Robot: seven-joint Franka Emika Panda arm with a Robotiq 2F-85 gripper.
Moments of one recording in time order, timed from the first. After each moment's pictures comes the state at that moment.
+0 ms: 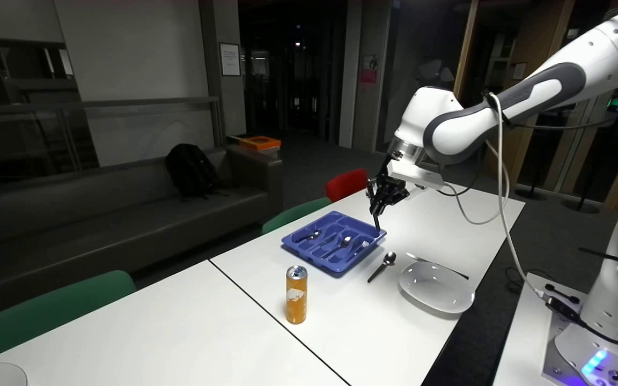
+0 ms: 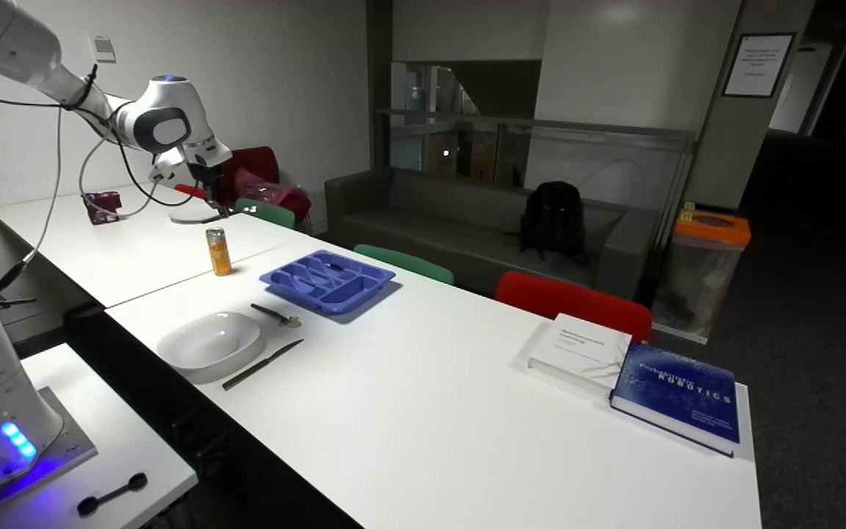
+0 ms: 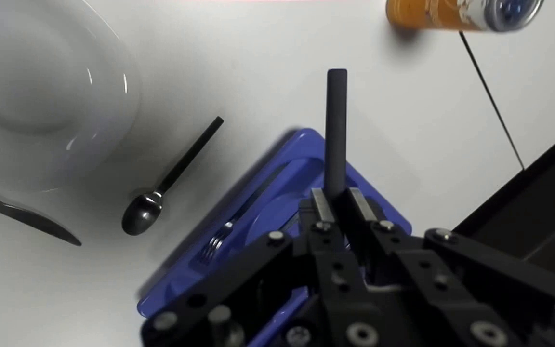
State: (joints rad) arm 0.06 -0.14 0.18 -2.37 0.14 2.54 0.90
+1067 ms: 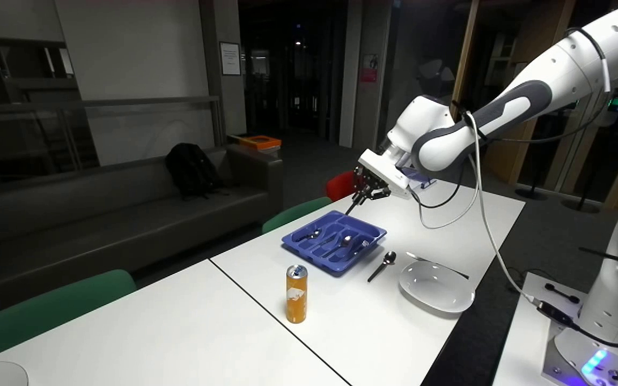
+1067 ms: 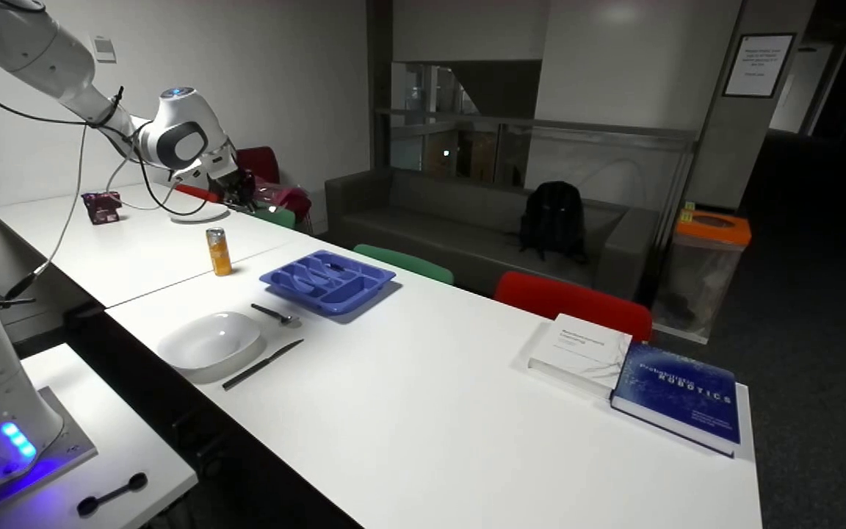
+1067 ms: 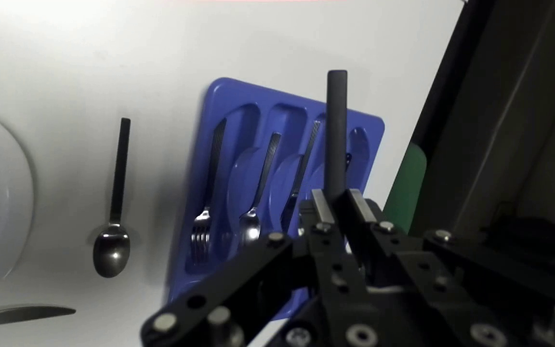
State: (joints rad) arm 0.06 -0.02 0.15 -2.34 0.04 2.84 1.45
